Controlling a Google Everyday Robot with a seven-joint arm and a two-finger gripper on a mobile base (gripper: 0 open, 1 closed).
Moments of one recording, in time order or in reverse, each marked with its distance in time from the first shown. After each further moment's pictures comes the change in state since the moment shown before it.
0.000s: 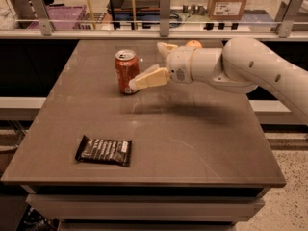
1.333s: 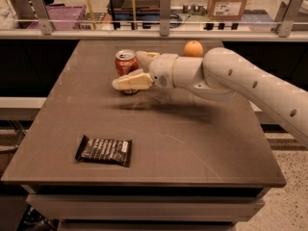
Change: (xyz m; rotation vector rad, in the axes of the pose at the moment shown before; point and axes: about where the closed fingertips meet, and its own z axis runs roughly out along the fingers) arm 0.004 0.023 0.047 -0.046 -0.065 0.033
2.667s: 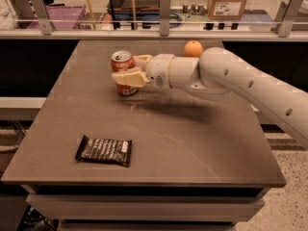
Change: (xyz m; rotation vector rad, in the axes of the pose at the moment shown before) arm -0.003 0.007 0.008 -0.016 -0.002 -0.003
